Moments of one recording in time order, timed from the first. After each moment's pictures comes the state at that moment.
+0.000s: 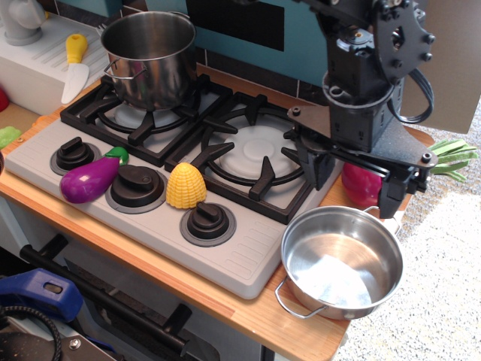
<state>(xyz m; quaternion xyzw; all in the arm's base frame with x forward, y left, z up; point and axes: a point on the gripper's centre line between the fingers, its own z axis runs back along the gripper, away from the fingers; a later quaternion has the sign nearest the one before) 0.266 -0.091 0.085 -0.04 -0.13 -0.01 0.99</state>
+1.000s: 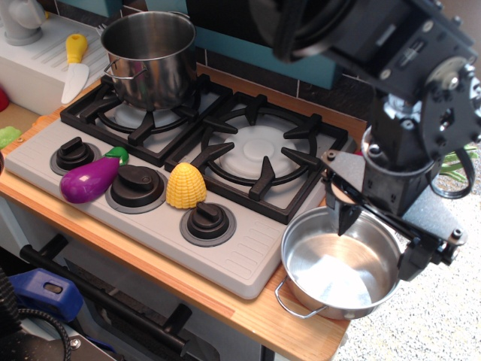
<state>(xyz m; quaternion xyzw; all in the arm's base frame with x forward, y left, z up) 0.242 -0.127 0.062 -0.02 -0.12 -0.10 0.99</state>
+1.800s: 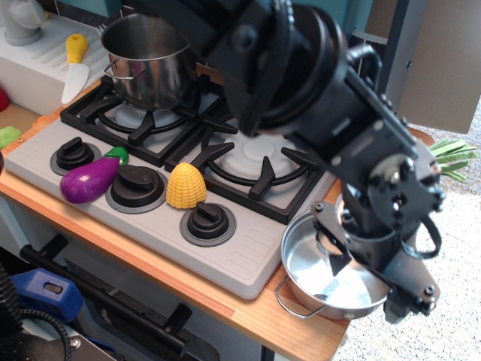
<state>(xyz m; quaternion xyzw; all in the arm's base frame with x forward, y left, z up) 0.231 -0.133 0.025 -0.04 -0.16 -0.14 0.98</state>
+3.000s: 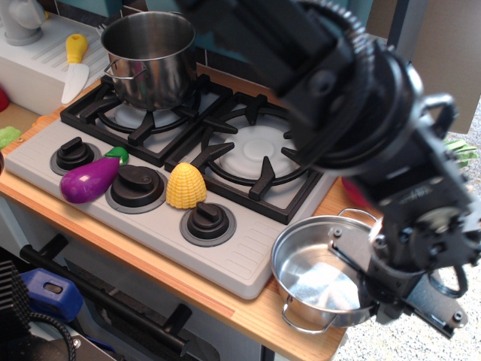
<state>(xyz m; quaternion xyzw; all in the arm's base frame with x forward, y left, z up) 0.227 -0.150 0.021 0.01 -0.13 -0.09 0.99</state>
